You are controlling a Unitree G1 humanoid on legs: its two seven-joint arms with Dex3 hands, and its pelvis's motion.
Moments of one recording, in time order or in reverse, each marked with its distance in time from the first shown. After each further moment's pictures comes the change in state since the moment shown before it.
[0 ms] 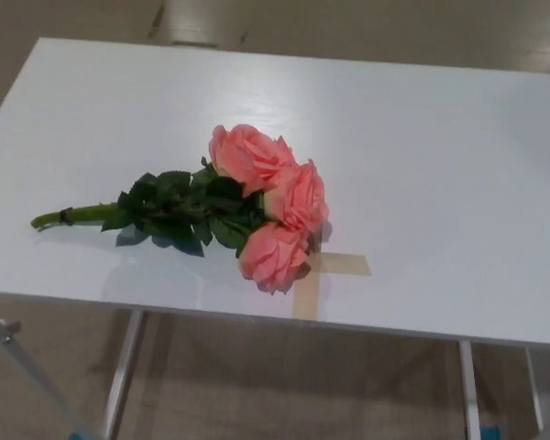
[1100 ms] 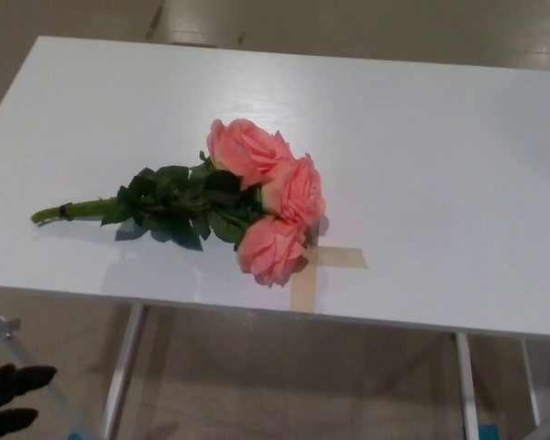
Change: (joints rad) left_arm 0.344 0.149 0.082 -0.791 -0.091 -0.233 -0.259; right_arm 0.000 0.001 -0.043 0.003 0.009 0.011 -0.004
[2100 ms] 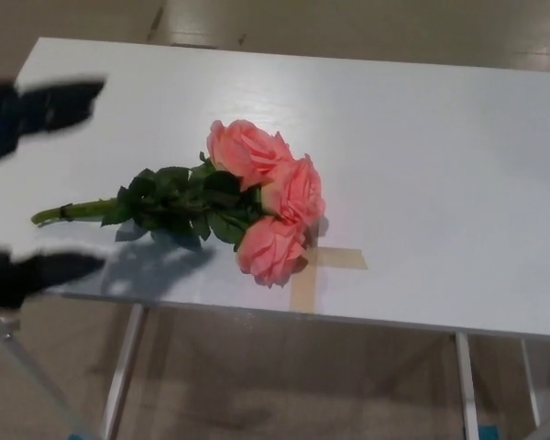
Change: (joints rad) left_arm -0.260 0.075 0.156 -0.826 -0.216 0.089 -0.104; right_arm -0.002 -0.003 0.000 -0.001 0.007 0.003 0.005
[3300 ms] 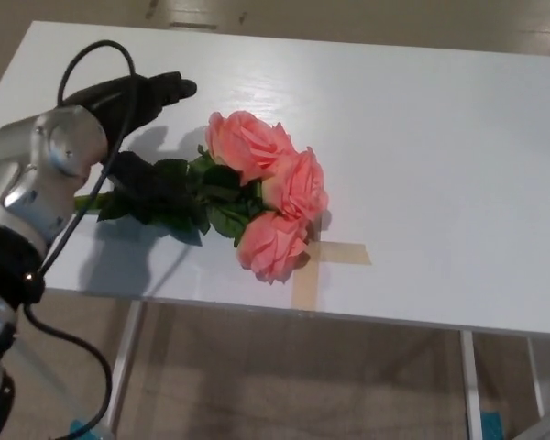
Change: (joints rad) left_arm -0.847 -0.120 -0.739 1.136 0.582 0.273 0.034; right_arm -0.025 -0.014 -0.001 0.001 0.001 0.002 0.024
